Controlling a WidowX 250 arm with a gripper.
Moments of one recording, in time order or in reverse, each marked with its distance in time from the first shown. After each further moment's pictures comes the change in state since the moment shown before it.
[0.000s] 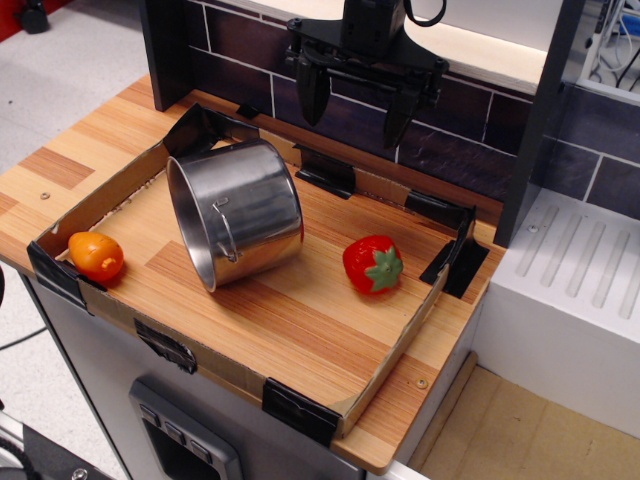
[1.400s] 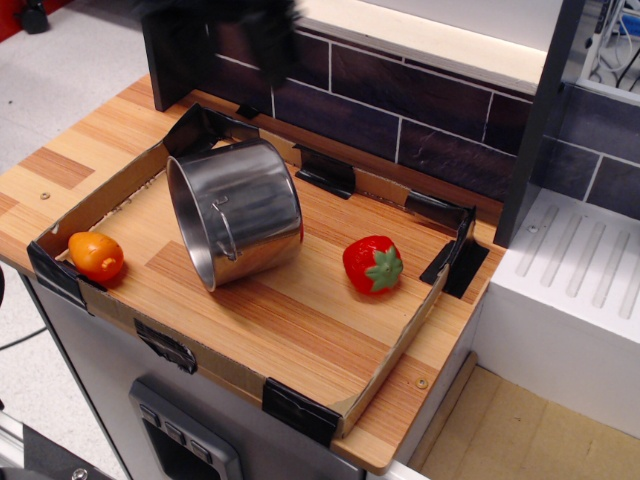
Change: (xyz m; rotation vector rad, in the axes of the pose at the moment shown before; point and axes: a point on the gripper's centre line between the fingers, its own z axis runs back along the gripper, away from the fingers) arm -0.064 0.076 0.062 -0.320 -0.225 0.001
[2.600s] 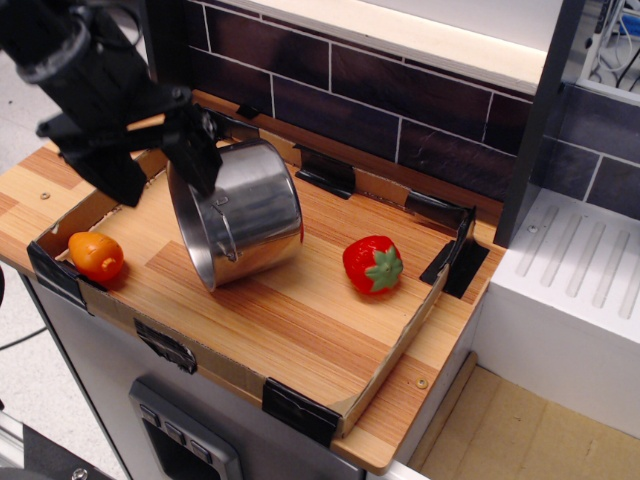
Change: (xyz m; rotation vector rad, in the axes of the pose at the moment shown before) arm -0.050 0.036 -0.046 -0.057 0.033 0.255
